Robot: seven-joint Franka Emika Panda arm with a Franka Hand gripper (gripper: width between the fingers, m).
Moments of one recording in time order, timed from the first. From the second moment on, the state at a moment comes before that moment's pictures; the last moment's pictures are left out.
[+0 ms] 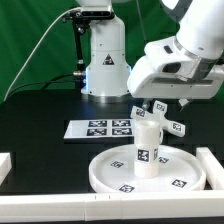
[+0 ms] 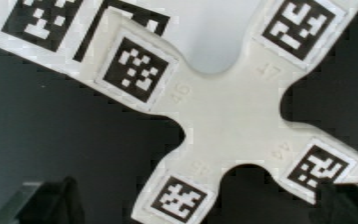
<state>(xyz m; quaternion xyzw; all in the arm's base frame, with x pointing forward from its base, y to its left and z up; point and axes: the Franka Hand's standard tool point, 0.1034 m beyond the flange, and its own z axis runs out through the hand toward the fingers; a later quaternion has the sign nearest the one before) 0.408 0.101 0.066 0.95 0.16 -0.24 0.11</state>
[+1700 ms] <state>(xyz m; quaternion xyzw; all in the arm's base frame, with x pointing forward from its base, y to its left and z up) 0.385 0.108 0.040 0.91 0.27 -0.28 0.12</state>
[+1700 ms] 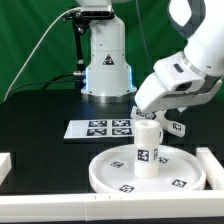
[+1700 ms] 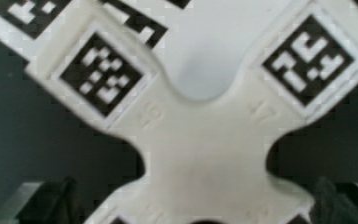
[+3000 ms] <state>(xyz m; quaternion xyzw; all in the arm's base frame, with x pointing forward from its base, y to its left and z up) 0.376 0.104 0.027 0.91 0.26 -0.28 0.13</state>
